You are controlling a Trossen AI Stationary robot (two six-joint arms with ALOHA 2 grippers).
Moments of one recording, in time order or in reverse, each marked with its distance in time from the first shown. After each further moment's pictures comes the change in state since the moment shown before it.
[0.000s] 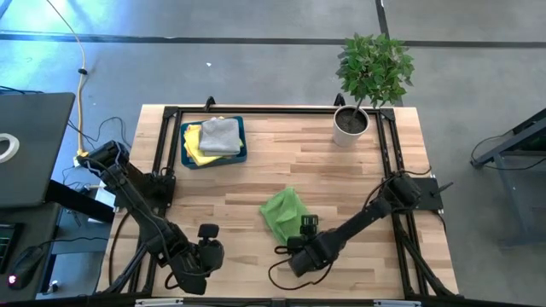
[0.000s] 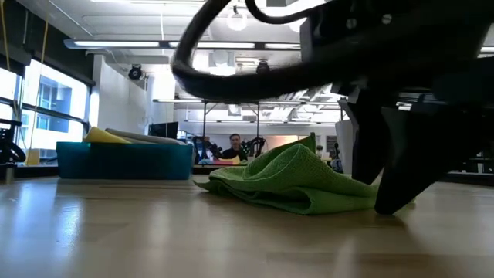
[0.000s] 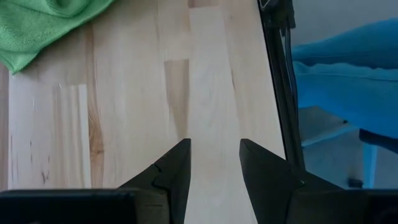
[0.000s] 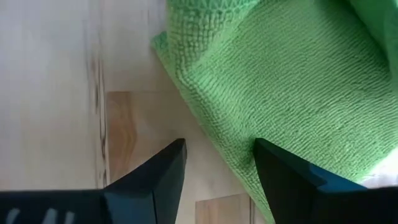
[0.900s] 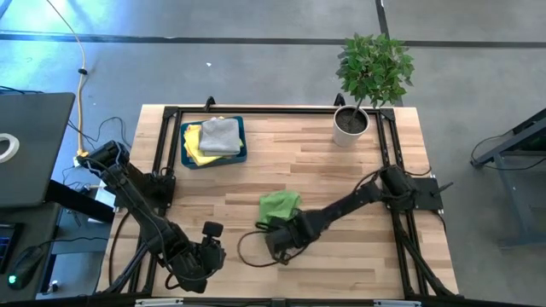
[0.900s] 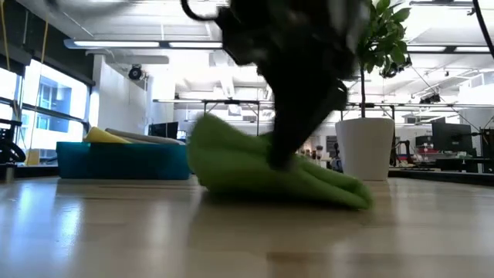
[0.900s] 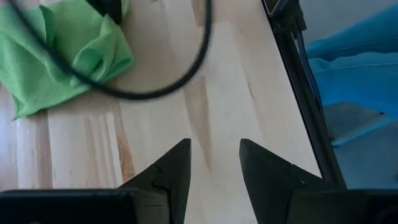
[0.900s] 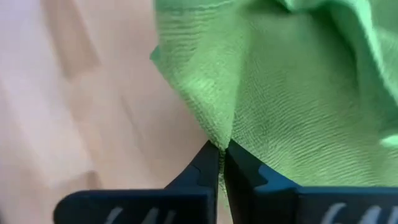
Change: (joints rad) left arm 0.007 0.002 0.000 0.010 -0.078 0.165; right arm -0.159 0.014 0.148 0.090 -0.227 0.285
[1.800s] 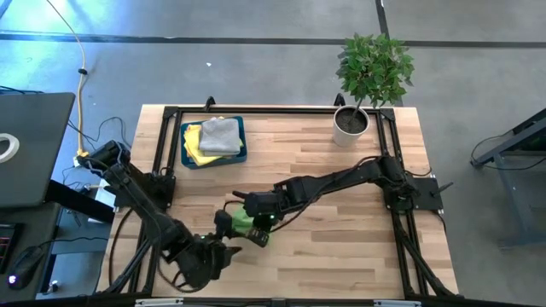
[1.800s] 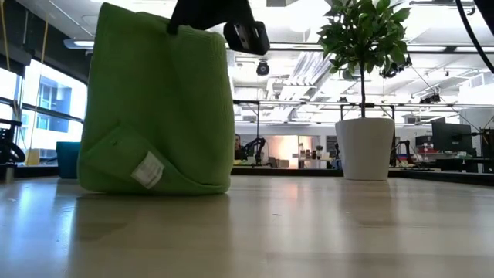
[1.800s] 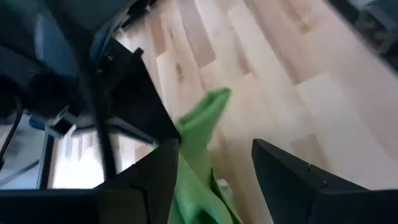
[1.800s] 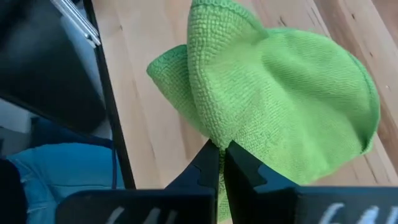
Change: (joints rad) left arm 0.050 0.005 0.000 0.127 -0.395 0.417; right arm -0.171 -0.005 0.341 -0.027 -0.267 -0.127
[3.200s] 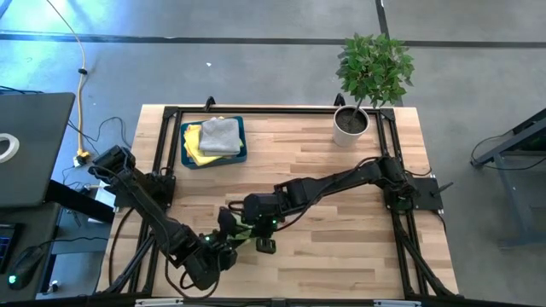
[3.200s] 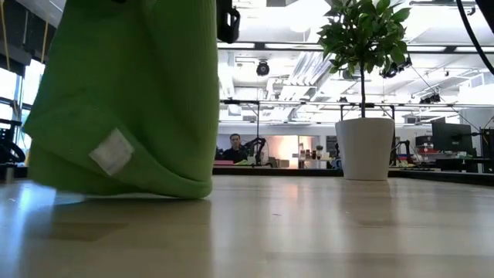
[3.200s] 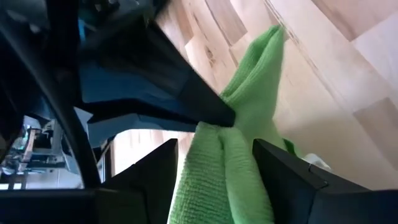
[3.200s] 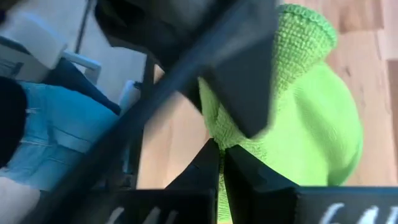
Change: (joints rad) left arm 0.013 0.070 0.000 -0.022 -0.143 0.165; right arm 0.014 -0.001 0.001 0.086 -0.109 -0.346
